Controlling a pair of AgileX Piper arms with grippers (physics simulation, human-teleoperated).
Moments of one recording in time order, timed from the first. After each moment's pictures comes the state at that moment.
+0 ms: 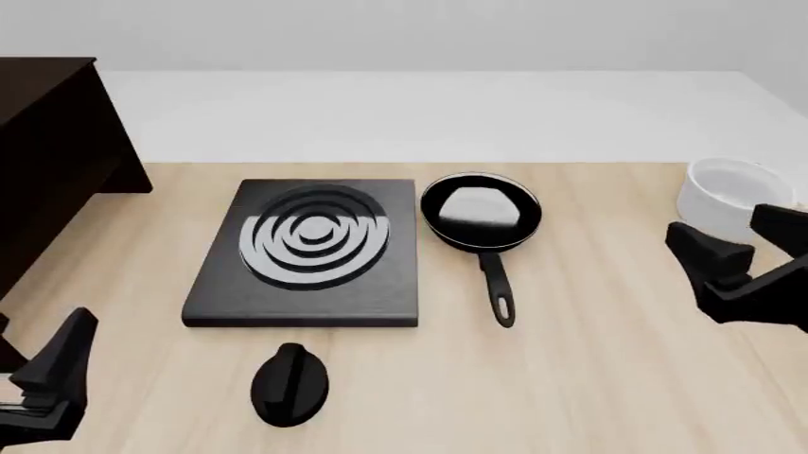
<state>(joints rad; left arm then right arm) -0.04 0.03 0.00 0.00 -0.02 0.17 0.56 -0.45 0.21 -0.10</state>
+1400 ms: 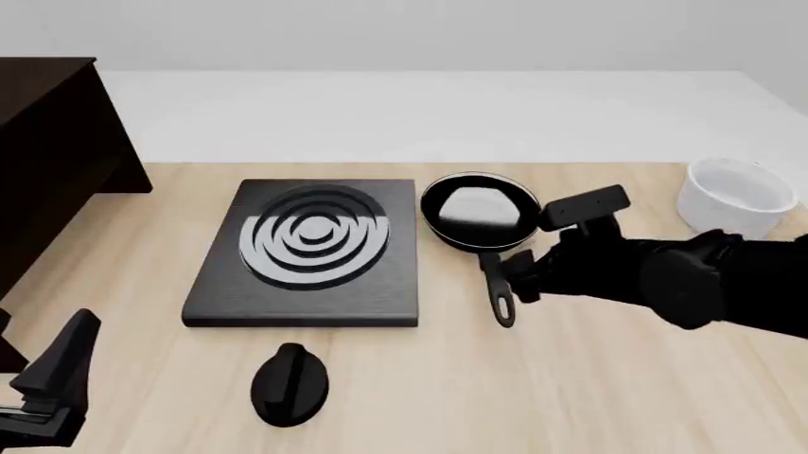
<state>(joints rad) -0.07 0.00 0.00 0.00 0.01 0.39 1.44 -0.66 0.03 0.02</state>
